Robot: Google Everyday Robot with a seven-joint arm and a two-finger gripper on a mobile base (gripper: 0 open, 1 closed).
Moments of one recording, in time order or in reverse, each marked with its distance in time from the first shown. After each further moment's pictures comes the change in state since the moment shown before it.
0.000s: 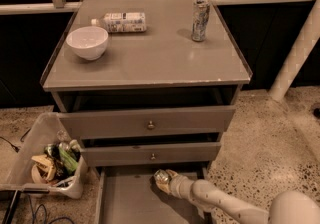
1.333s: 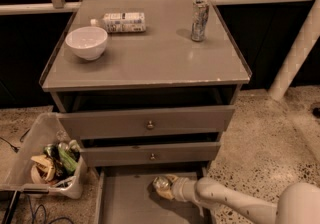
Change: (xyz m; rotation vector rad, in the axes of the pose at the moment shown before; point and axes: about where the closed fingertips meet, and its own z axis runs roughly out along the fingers) arm -0.008 0.032 -0.036 -0.165 0.064 -0.081
